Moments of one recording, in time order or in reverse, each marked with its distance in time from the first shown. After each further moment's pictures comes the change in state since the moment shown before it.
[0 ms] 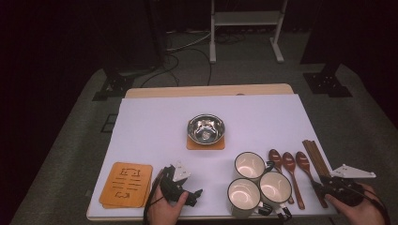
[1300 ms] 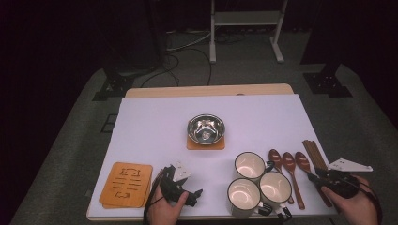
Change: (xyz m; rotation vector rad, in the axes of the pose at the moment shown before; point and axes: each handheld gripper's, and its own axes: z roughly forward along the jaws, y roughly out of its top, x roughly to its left) left arm 0.000 0.000 0.000 0.001 0.000 0.000; right arm -0.007 0.012 0.014 -0.069 0.025 0.005
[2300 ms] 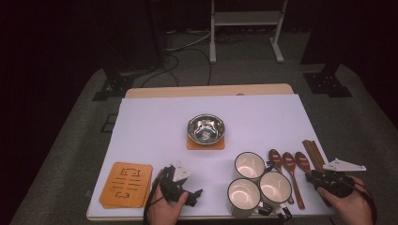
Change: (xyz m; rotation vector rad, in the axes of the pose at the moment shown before) left arm 0.000 0.000 0.000 0.000 0.000 0.000; right arm 0.004 -0.003 0.009 0.038 0.001 0.005
